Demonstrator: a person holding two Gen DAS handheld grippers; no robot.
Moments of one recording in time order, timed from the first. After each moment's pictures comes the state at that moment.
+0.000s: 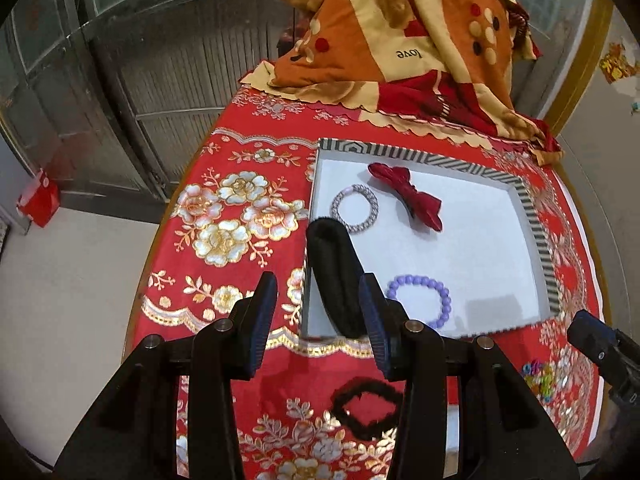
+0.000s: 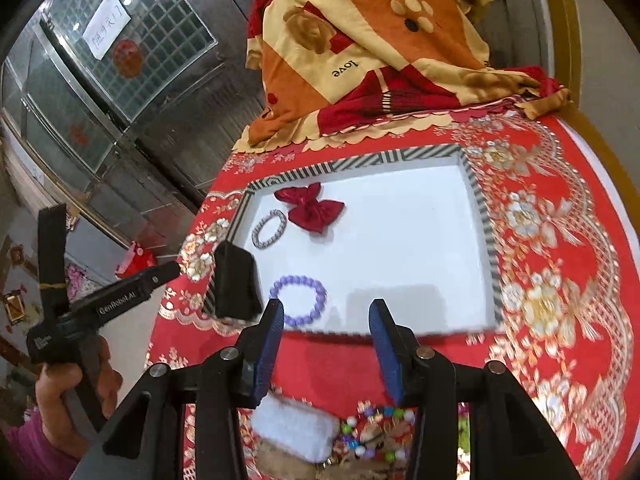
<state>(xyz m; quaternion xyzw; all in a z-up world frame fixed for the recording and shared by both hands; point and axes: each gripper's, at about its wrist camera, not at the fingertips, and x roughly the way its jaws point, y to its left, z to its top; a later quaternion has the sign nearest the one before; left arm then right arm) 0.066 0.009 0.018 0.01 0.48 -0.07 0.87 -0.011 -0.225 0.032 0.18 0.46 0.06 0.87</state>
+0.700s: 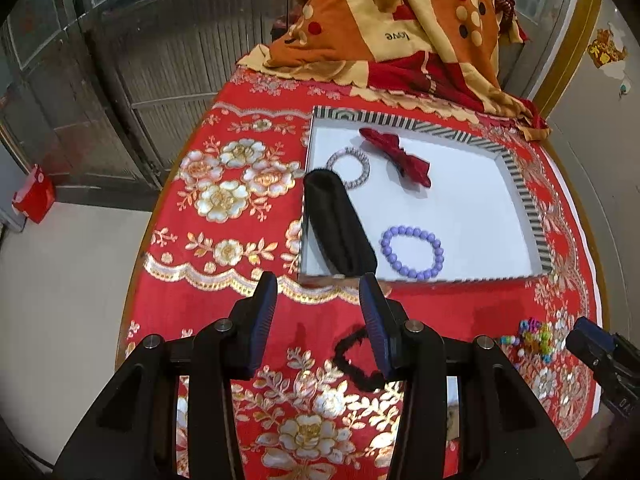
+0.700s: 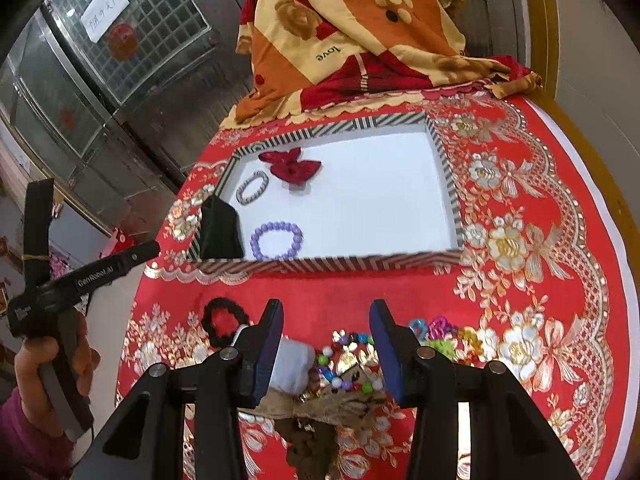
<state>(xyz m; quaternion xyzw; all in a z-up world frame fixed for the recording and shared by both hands) 0.026 0.018 0.011 0.01 0.50 -0.08 0.86 -0.069 -0.225 0.023 0.17 0.48 0.04 0.86</state>
